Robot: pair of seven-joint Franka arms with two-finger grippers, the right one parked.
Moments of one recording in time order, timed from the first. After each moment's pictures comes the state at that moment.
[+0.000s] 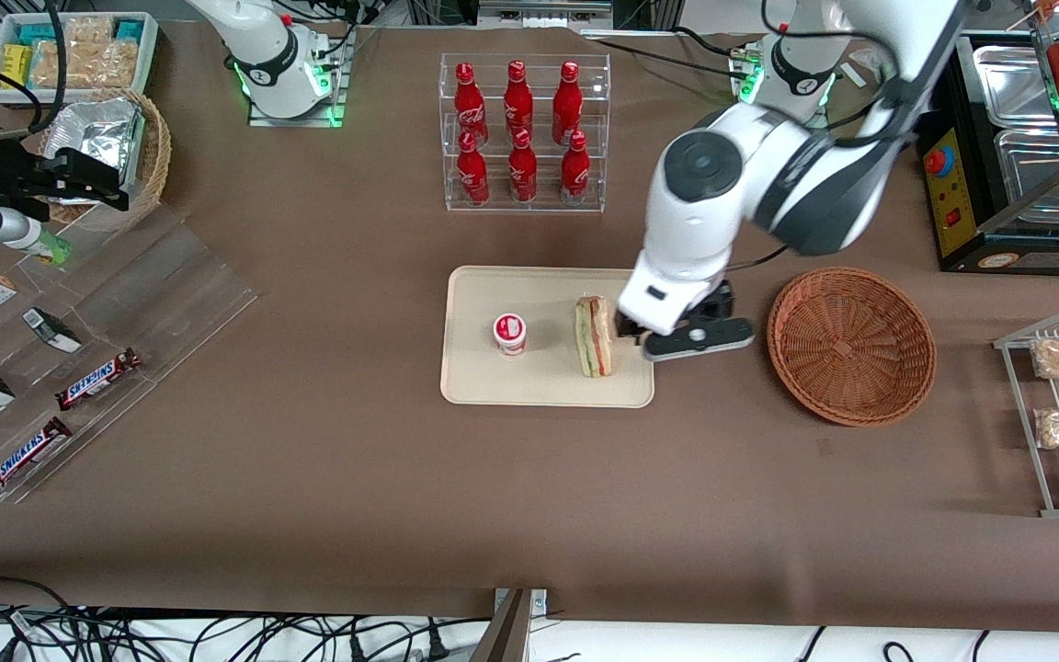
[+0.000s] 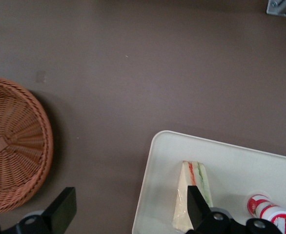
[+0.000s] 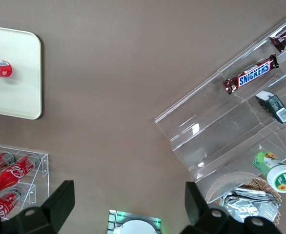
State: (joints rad) arm -0.08 0.42 -0.52 -1.49 0.38 1.89 -0.92
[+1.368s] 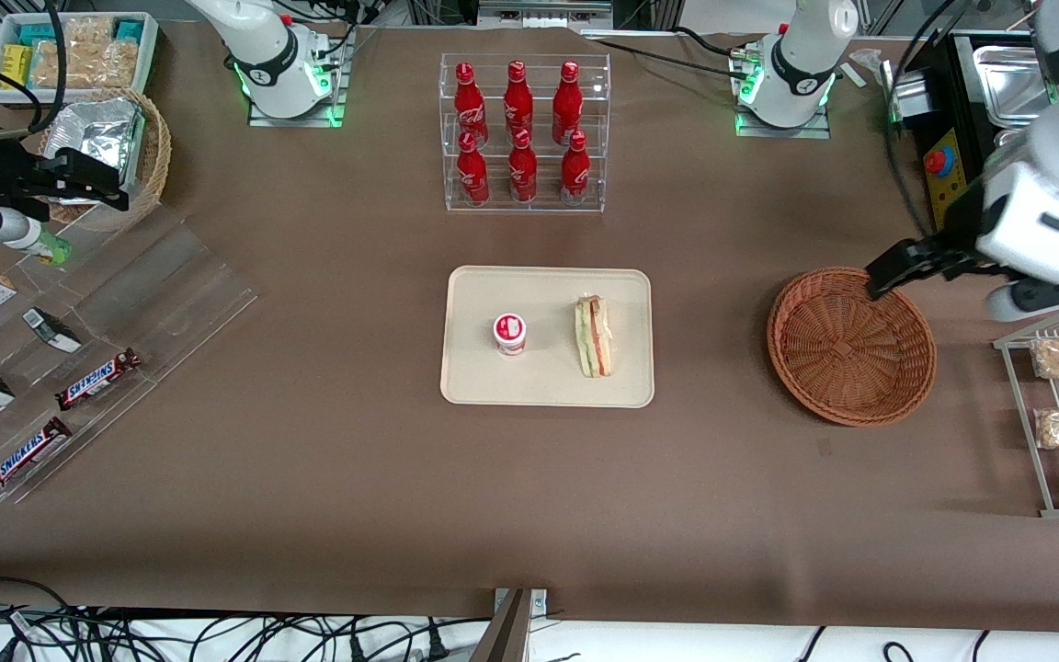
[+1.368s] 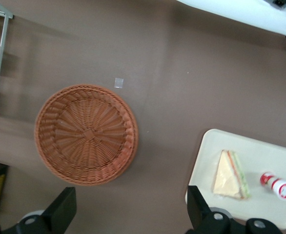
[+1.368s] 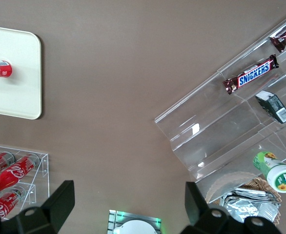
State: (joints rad) arm 0.09 0.16 -0.23 -1.39 0.01 1.59 -0.37
